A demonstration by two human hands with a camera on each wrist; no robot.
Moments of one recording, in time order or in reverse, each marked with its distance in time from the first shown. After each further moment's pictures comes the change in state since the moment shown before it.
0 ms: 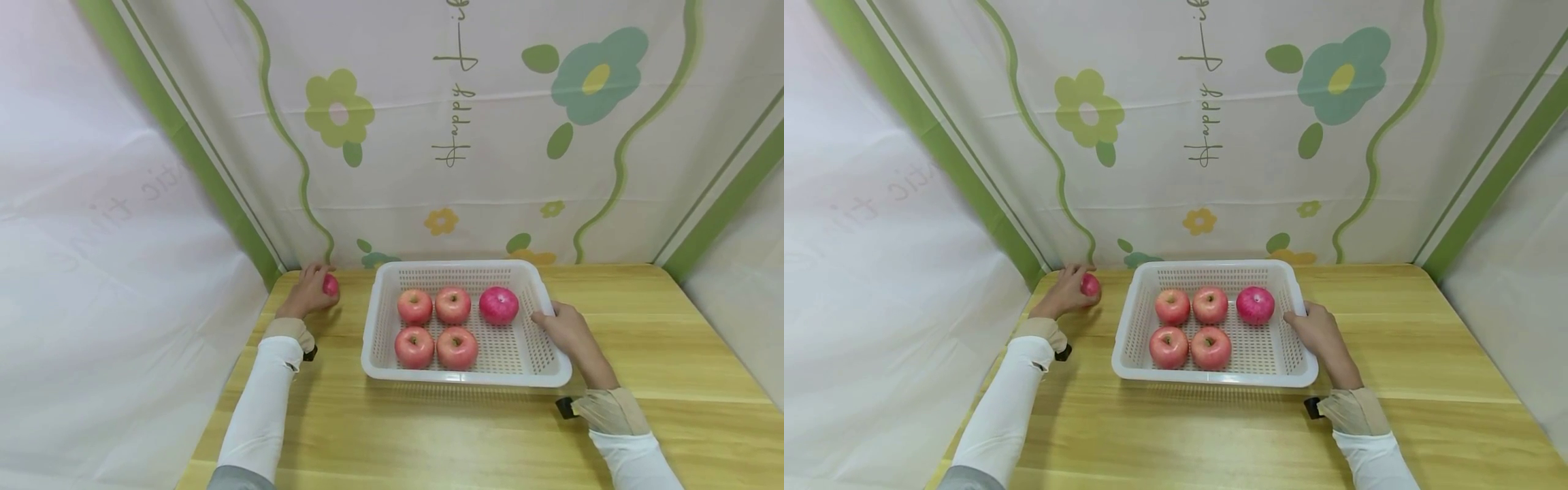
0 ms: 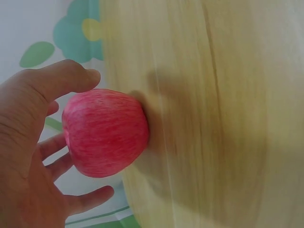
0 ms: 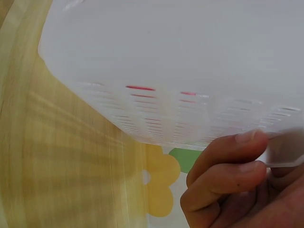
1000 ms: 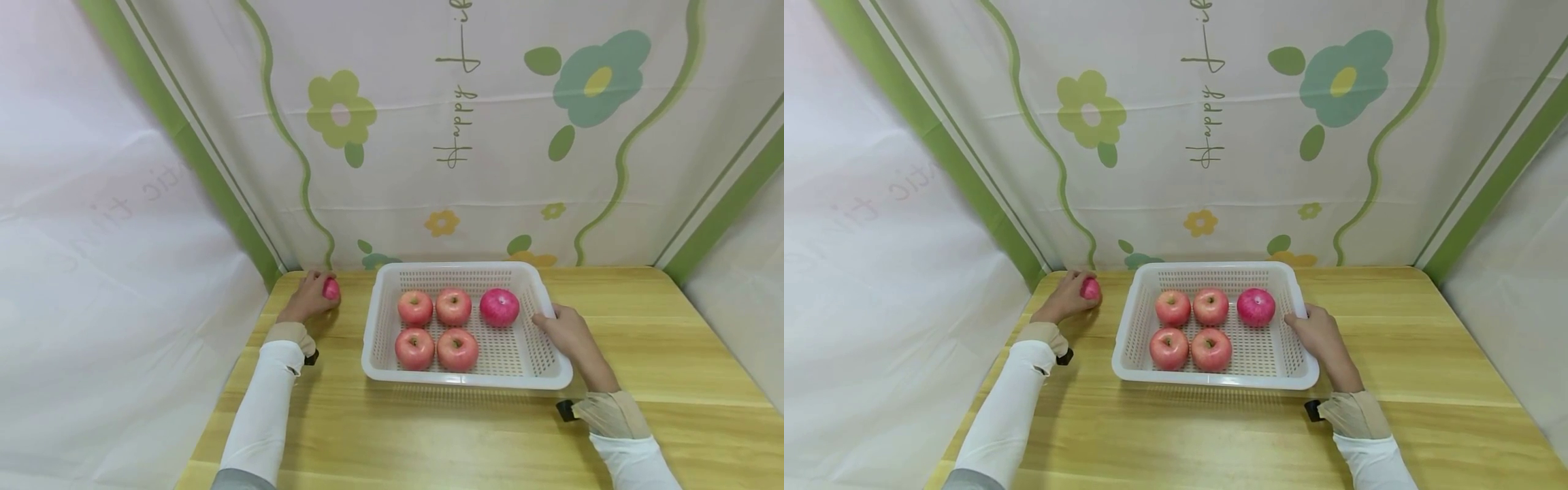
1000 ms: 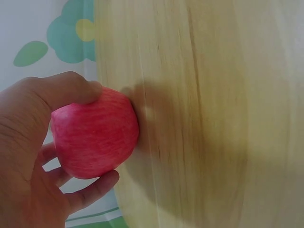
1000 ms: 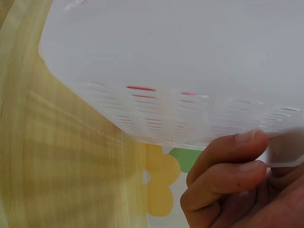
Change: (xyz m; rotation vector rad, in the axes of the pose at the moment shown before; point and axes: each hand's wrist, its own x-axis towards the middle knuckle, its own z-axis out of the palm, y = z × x) left_hand -0.001 -0.013 0.015 -0.048 -0.006 -0.037; right_hand -0.001 0.000 0.000 -0.001 0.006 -0.004
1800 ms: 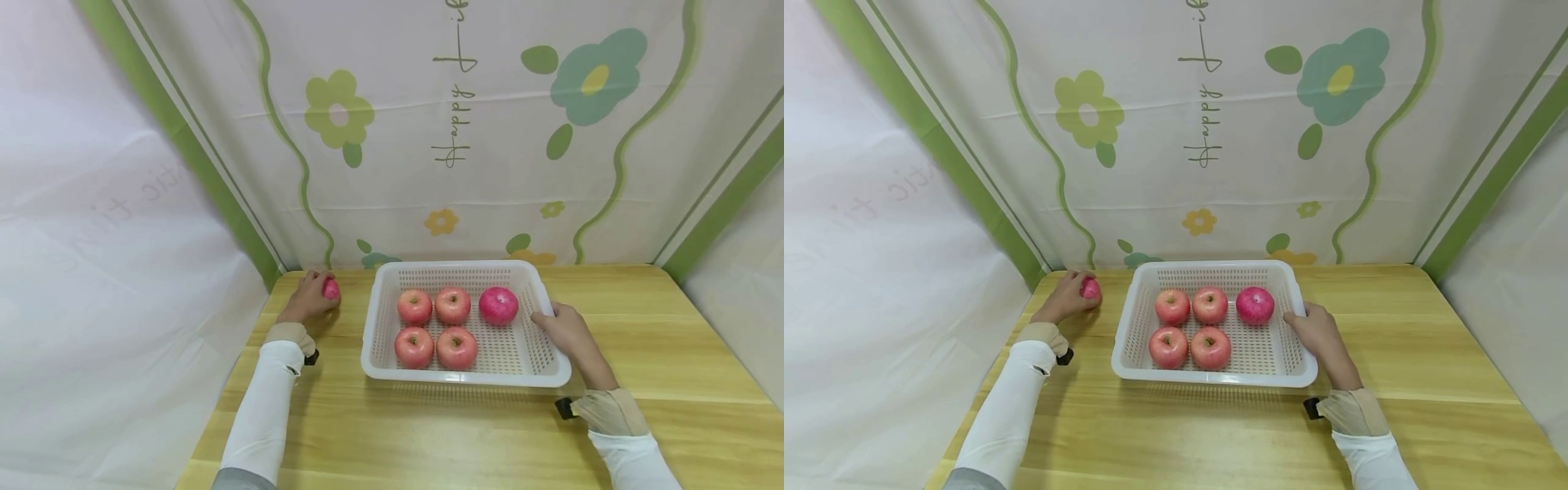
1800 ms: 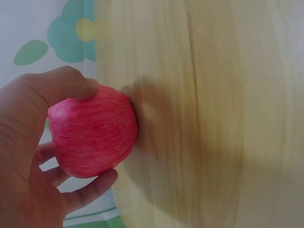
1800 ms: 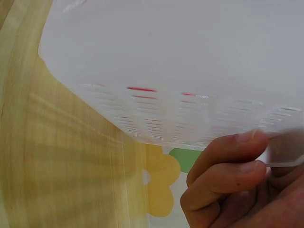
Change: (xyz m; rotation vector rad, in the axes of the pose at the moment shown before) left_hand -0.006 0.008 -0.004 0.000 -0.001 -0.008; right_hand 0.001 0.000 -0.001 0.016 -0.017 0.006
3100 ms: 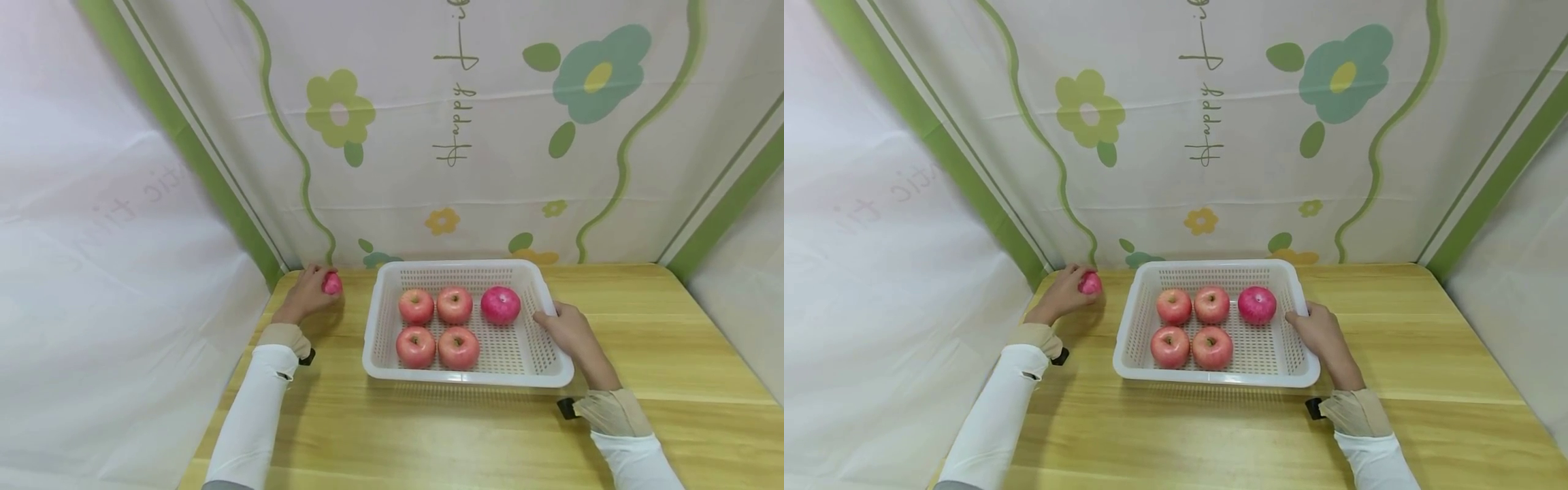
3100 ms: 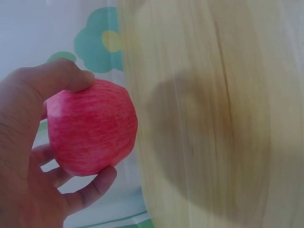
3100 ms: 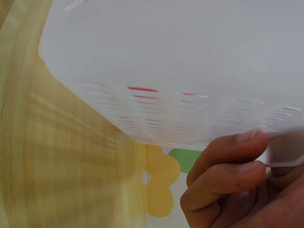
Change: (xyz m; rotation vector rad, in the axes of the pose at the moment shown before) left_hand -0.005 0.012 -0.018 0.032 0.056 0.058; right_hand 0.001 0.001 0.001 0.001 0.002 0.015
